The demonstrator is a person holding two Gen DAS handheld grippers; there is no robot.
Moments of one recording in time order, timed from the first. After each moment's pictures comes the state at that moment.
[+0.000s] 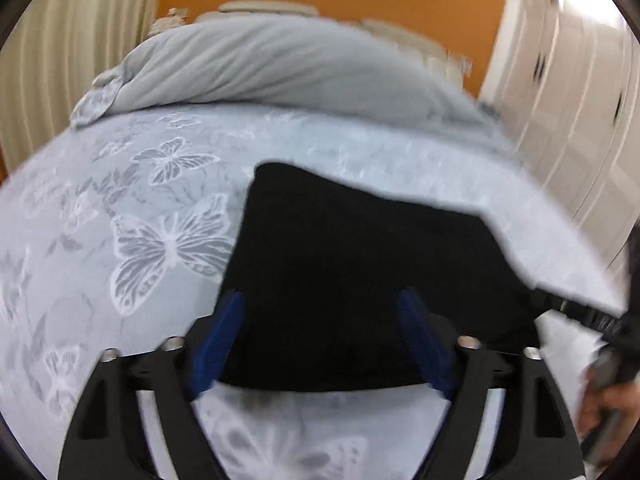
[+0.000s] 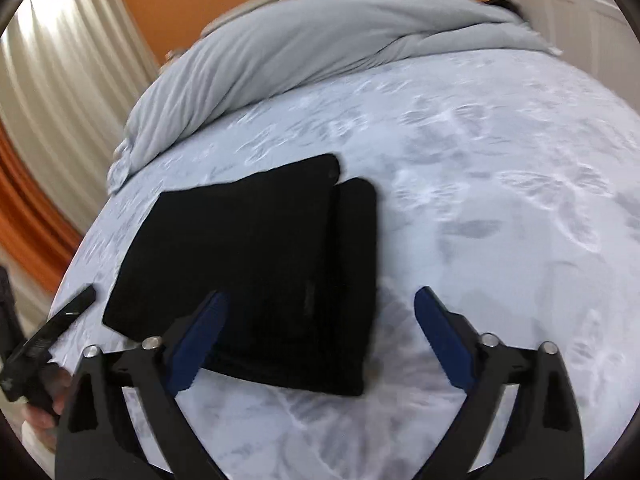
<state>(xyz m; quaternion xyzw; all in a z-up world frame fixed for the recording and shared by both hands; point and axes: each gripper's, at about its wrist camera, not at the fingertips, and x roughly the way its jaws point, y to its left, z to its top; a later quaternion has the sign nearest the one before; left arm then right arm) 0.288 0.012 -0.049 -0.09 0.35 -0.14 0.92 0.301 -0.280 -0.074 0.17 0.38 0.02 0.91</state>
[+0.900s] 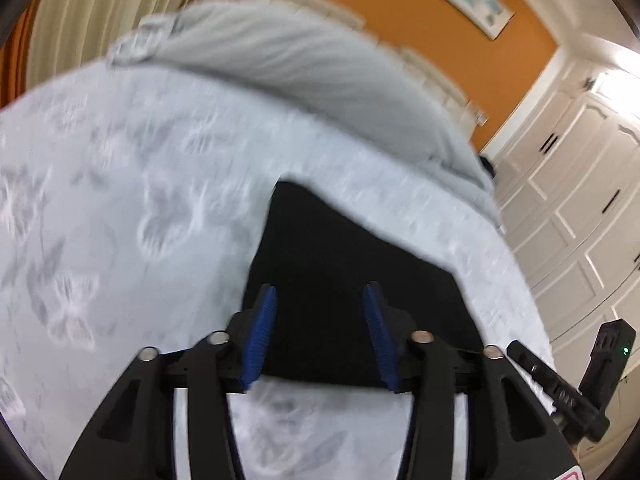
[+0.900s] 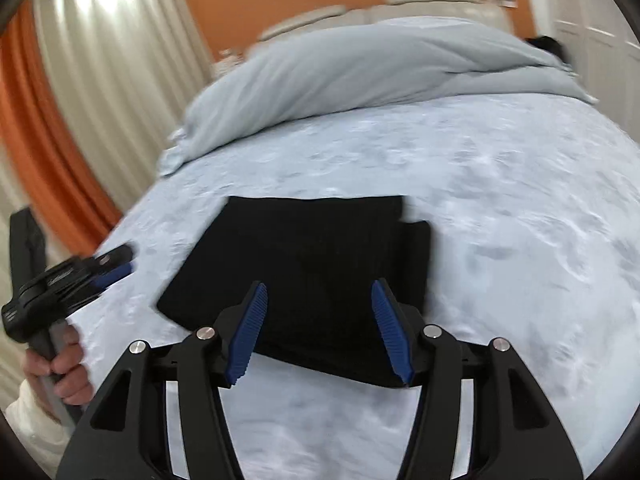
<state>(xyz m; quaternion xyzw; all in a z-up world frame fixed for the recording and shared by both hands) 0.254 0.042 -0.006 -0.20 0.36 -0.14 0.90 0.257 -0.229 -0.019 0.12 0.36 0.11 0.92</state>
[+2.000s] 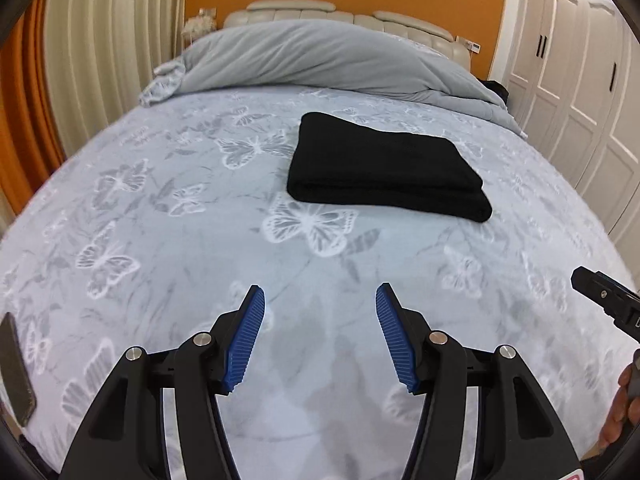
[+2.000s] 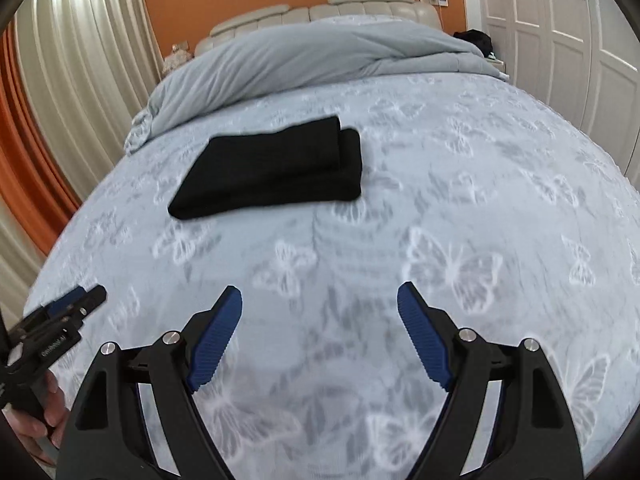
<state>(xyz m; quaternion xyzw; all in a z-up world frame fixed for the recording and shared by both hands) 0.046 0.030 -0.021 -0.01 0.38 -0.08 0.92 0.047 -0.210 -0.025 0.10 0.37 -0.04 0.92</state>
